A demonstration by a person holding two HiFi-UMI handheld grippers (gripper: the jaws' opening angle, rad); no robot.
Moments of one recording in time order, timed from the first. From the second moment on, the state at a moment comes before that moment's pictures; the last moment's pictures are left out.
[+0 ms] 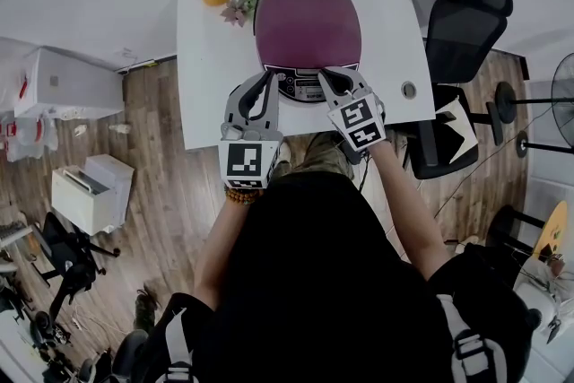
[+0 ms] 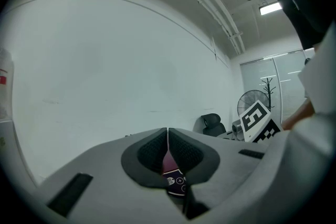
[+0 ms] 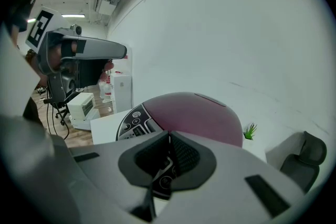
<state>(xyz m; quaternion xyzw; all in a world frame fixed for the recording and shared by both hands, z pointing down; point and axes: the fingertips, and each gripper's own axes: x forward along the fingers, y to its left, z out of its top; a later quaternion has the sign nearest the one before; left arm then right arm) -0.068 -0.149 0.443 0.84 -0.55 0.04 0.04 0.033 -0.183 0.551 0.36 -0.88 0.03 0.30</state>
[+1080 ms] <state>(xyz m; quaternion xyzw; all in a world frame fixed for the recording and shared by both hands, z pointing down) -0.063 -0.149 0.452 0.84 -0.54 0.05 0.05 0.031 -0.181 0.551 0.37 -0.86 0.00 0.35</state>
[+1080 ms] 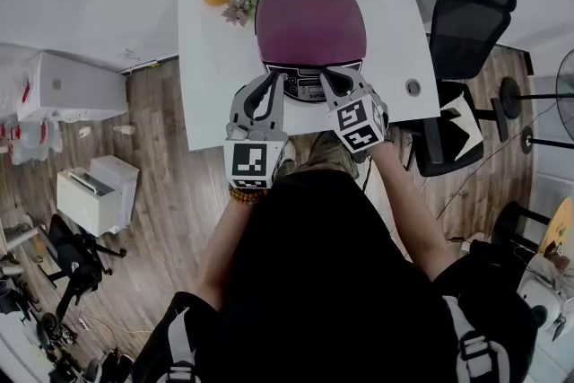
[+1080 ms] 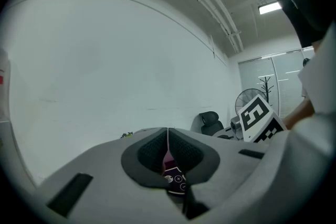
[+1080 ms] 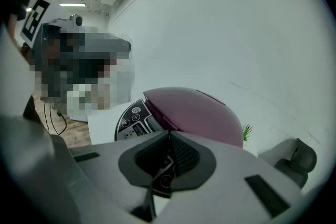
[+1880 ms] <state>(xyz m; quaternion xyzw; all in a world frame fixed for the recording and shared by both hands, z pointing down) -0.068 -0.151 0.453 0.84 -0.54 0.04 0.05 0.030 -0.184 0.552 0.38 -0.86 0.00 0.34</state>
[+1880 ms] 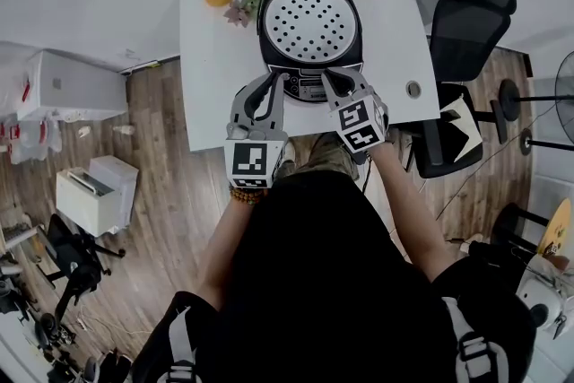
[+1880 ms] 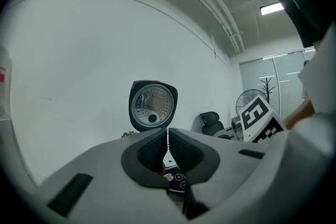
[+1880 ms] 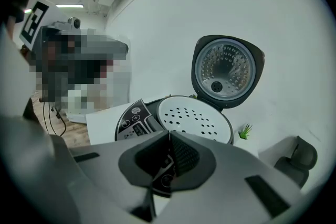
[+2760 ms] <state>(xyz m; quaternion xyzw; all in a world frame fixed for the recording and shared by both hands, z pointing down) -0.065 -0.151 0.448 0.84 -0.53 0.03 0.05 0.030 -0.179 0.550 0.38 -0.87 0.04 0.30</state>
